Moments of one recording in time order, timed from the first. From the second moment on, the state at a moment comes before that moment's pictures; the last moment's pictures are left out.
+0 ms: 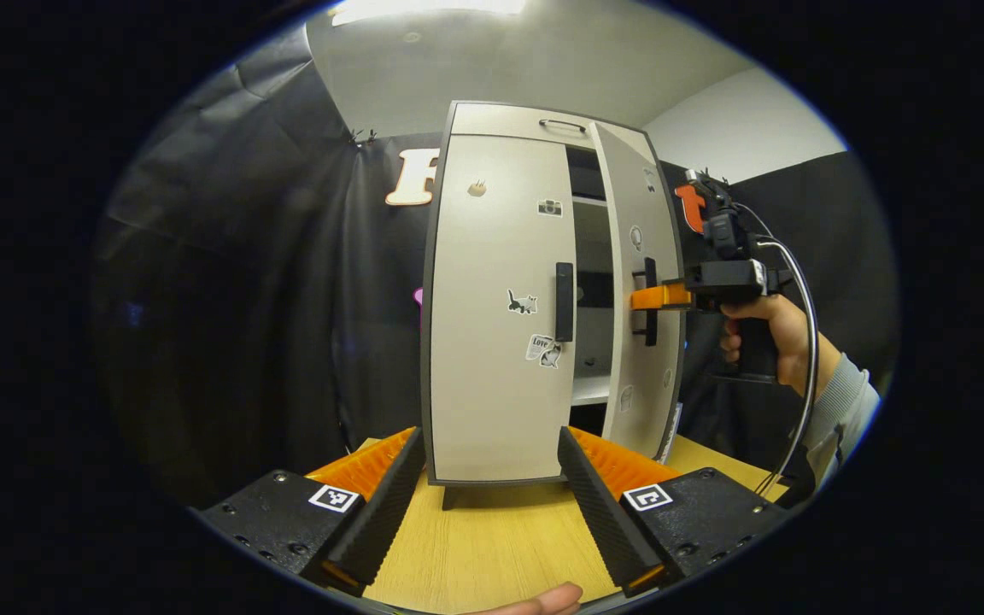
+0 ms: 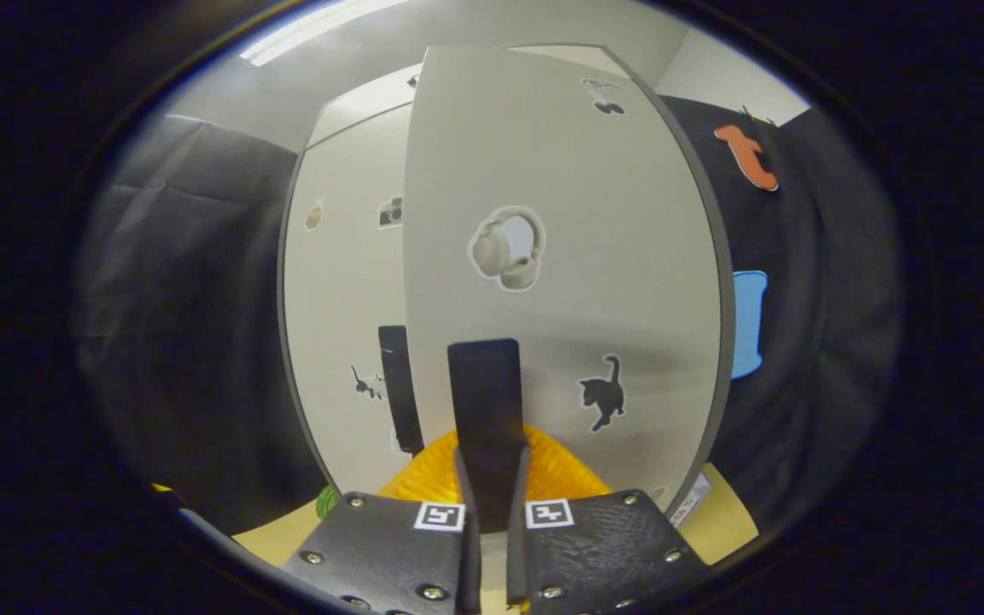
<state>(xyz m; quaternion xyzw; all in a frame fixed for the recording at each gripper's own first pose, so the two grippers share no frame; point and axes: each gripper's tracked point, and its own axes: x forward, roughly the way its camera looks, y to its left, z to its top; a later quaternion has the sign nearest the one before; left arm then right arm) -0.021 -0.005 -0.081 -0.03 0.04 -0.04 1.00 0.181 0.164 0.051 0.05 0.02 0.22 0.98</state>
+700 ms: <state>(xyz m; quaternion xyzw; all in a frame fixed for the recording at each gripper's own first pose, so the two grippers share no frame) -0.026 -0.010 -0.073 -0.03 0.03 -0.04 1.00 0.135 0.084 0.051 0.06 0.02 0.21 0.98</state>
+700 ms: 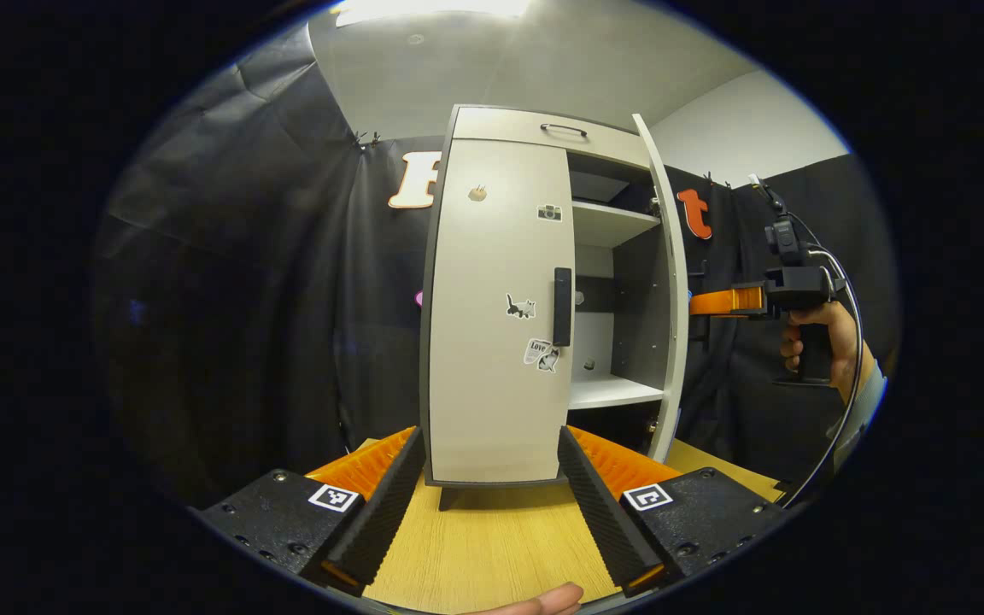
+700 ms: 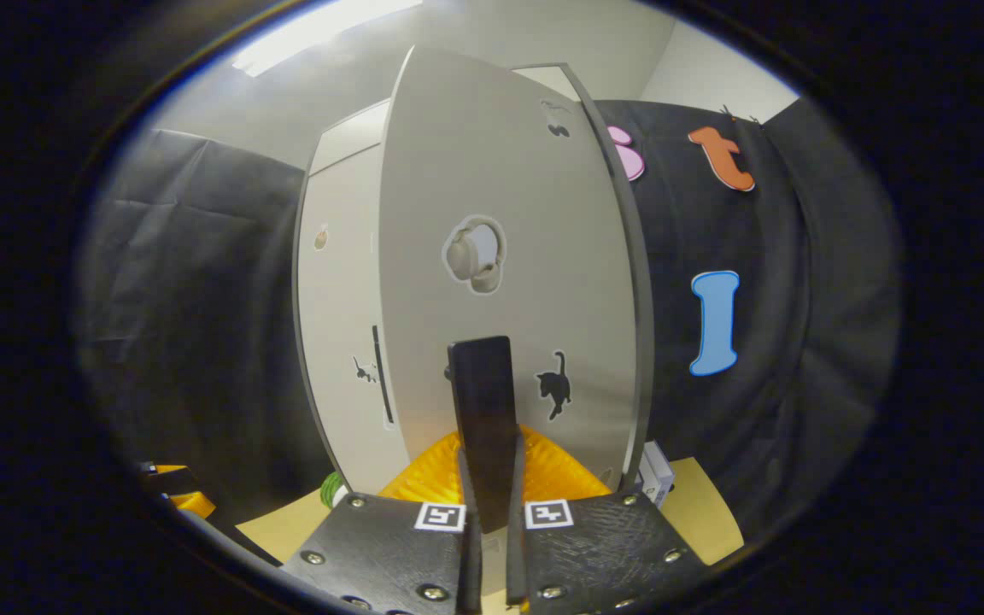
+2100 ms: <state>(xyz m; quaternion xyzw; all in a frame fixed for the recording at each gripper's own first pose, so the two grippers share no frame) -0.018 -0.028 -0.081 -0.03 0.04 -0.05 1.00 0.143 -0.083 0.048 0.06 0.00 0.12 0.99</state>
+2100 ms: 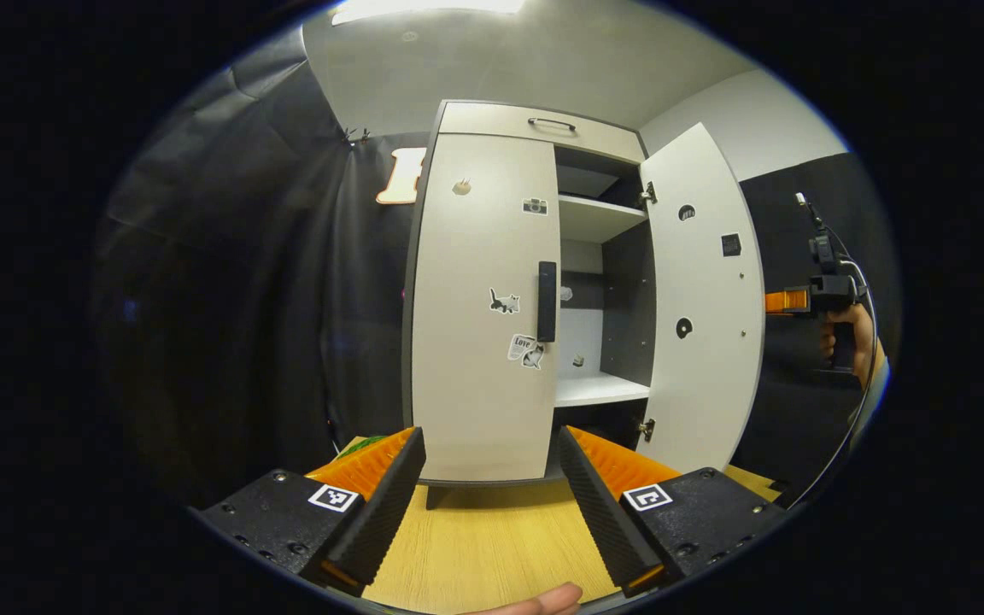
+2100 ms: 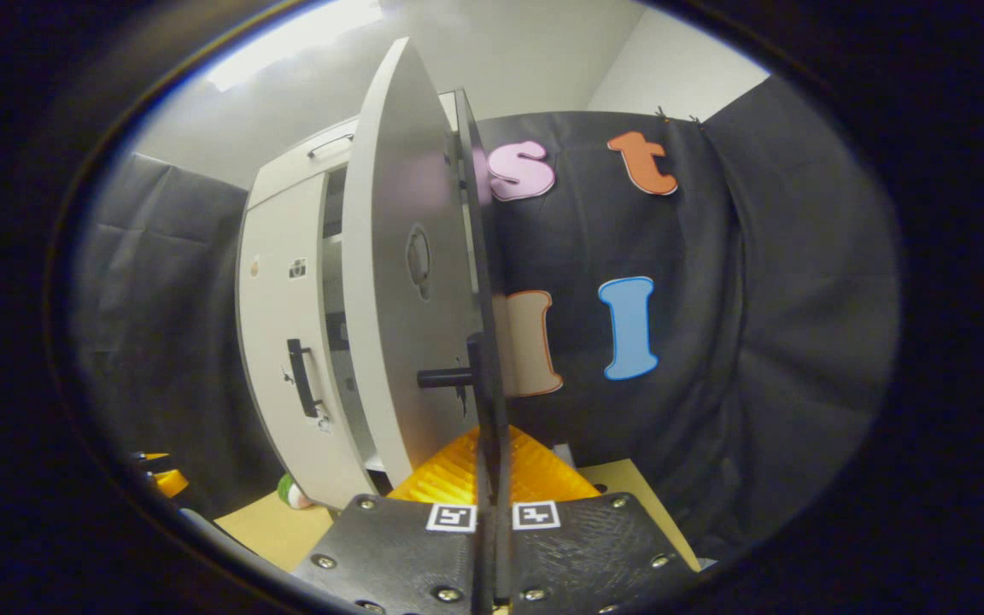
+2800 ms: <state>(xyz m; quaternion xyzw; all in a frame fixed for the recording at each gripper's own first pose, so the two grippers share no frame) 0.046 -0.066 -0.056 -0.05 0.04 -0.08 0.99 0.004 -0.101 -0.010 0.09 -0.03 0.08 0.99</state>
